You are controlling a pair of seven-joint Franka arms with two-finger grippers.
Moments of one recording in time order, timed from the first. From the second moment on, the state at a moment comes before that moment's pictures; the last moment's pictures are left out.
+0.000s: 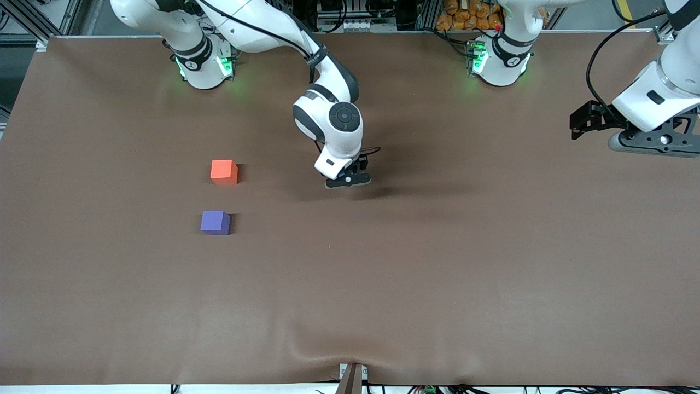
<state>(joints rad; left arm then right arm) -0.02 -0.03 -0.12 -1.64 0.07 1.53 0.02 0.84 0.65 0.01 -1.71 -0.02 2.29 0.71</state>
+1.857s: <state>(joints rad) -0.05 -0.04 -0.09 -1.59 0.05 1.49 -0.09 0.25 0.22 0.00 -2.18 0.00 2.23 0.31</state>
